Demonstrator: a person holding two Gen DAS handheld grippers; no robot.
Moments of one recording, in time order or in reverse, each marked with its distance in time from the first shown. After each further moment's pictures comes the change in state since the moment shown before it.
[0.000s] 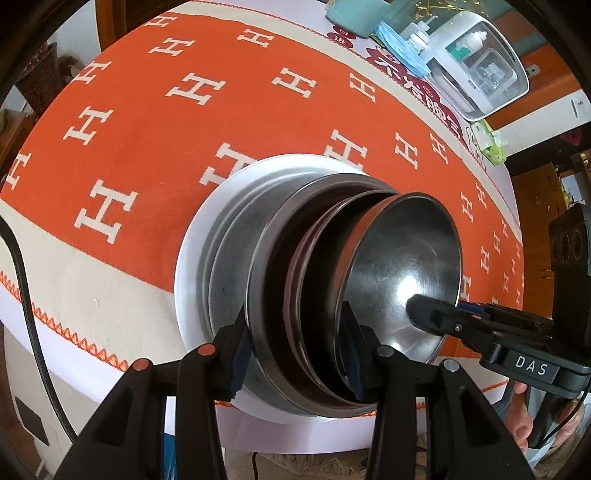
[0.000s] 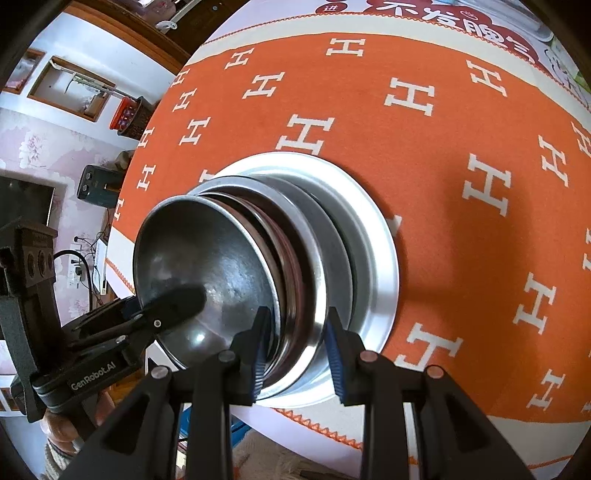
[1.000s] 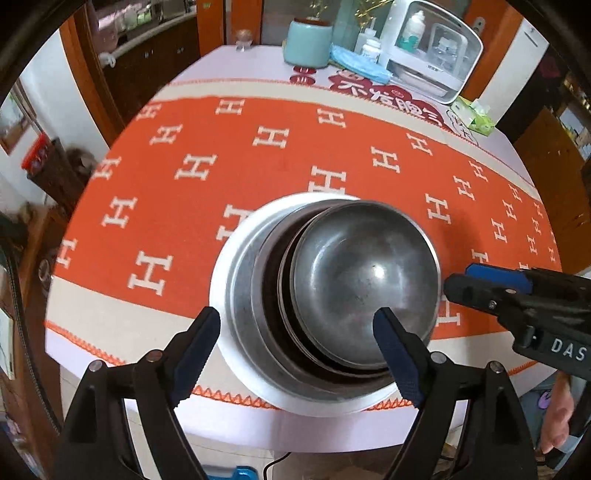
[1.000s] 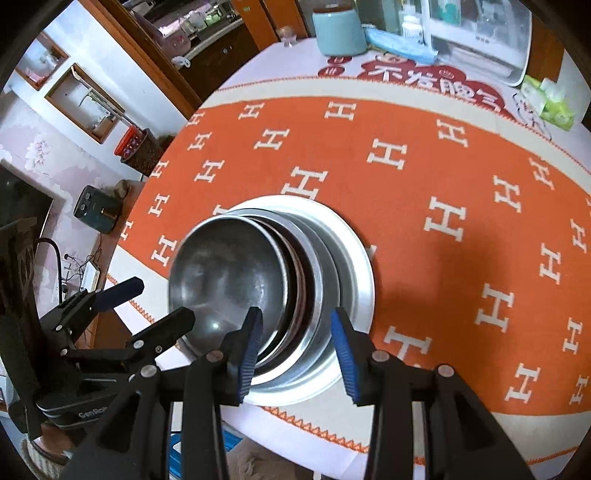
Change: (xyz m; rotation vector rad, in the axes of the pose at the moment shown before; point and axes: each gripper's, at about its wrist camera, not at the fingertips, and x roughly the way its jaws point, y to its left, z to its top) left arm -0.055 -0.044 -0.029 0.259 -0.180 0.207; right arm -0.055 0.016 -0.038 -0.048 -0.239 -0.080
